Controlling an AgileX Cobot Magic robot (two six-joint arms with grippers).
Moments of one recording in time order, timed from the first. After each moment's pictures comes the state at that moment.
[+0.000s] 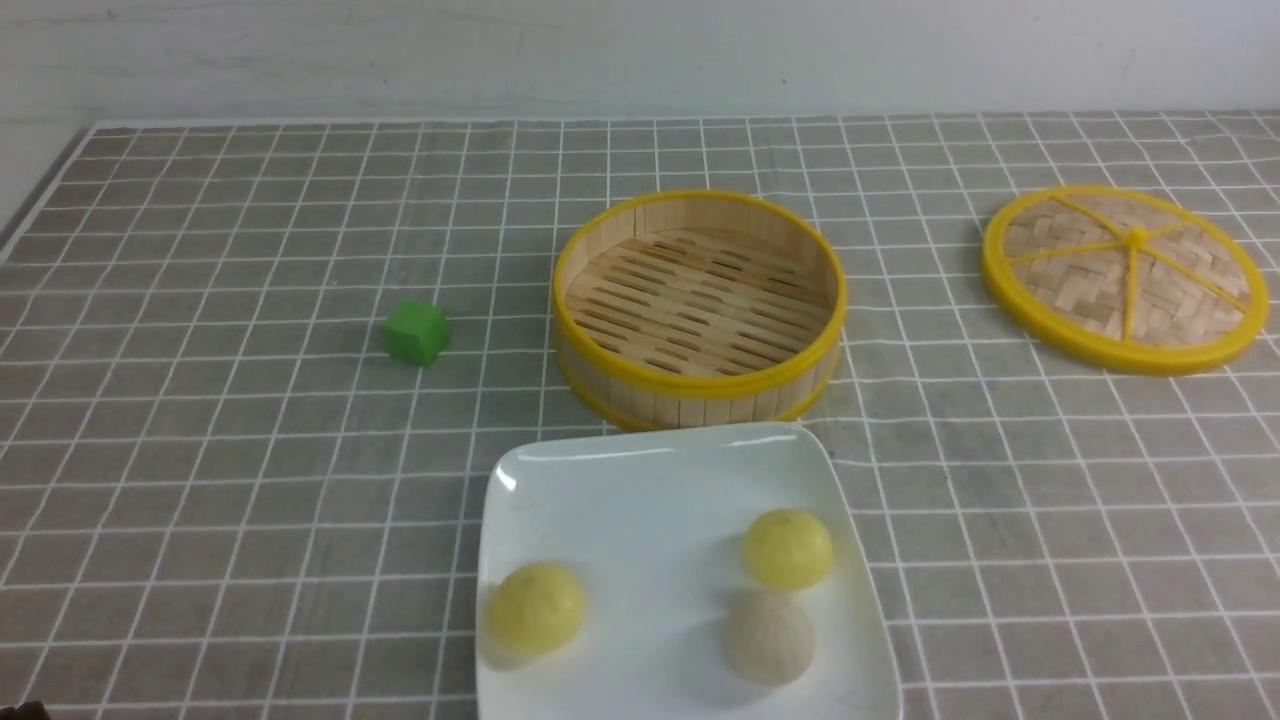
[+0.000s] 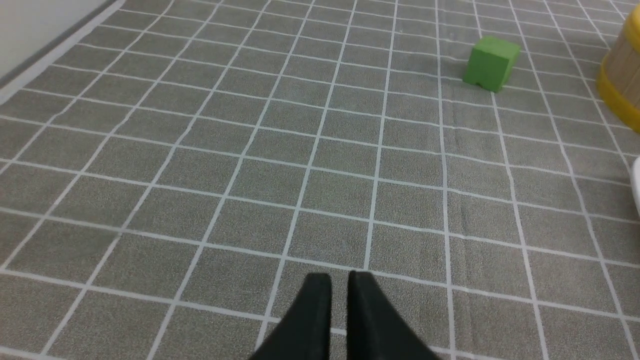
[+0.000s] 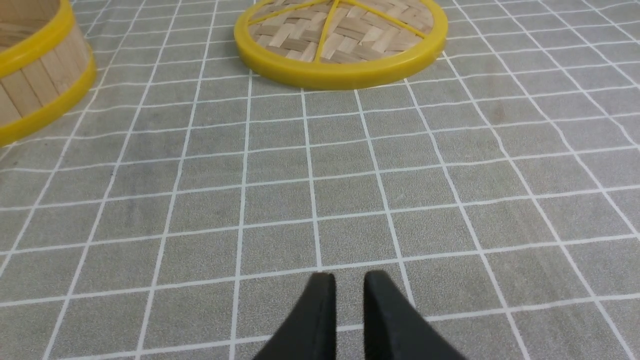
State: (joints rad) right arm -0.03 -0.01 0.01 -0.07 0.39 0.18; left arm 0.02 -0.01 0.02 0.15 0.39 -0.24
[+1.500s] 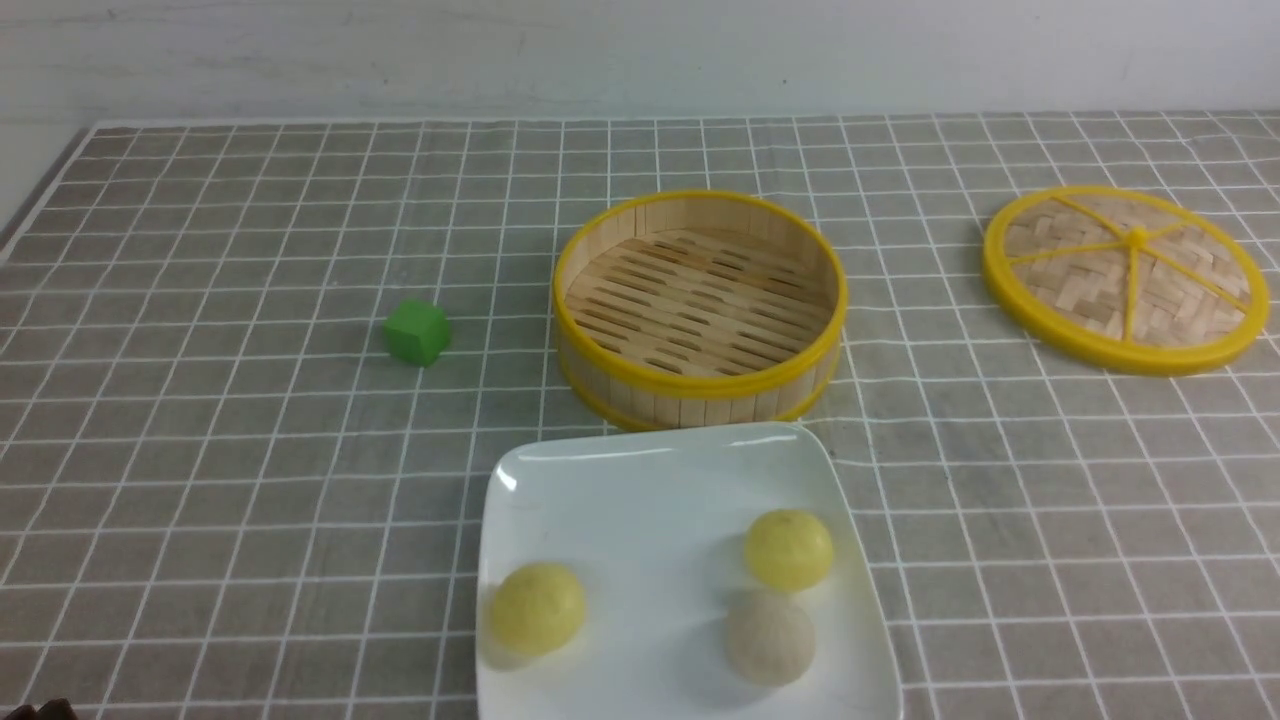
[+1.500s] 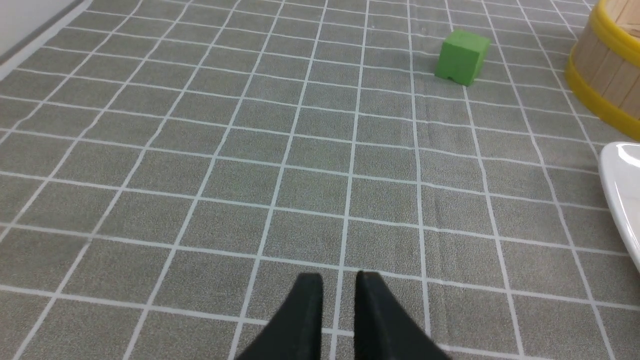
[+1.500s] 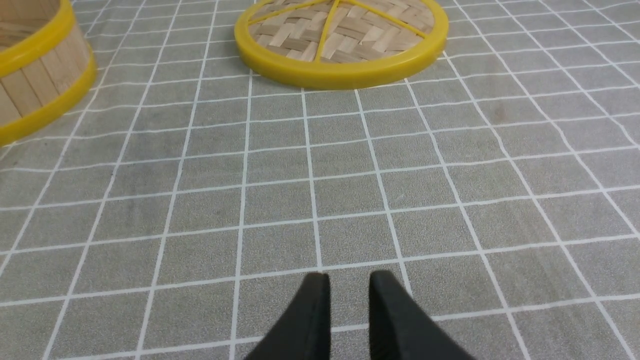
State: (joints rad) right arm -0.03 -0.01 0.01 -0.07 0.39 0.18; left arm -0.02 -0.01 0.02 0.15 0.39 -0.24
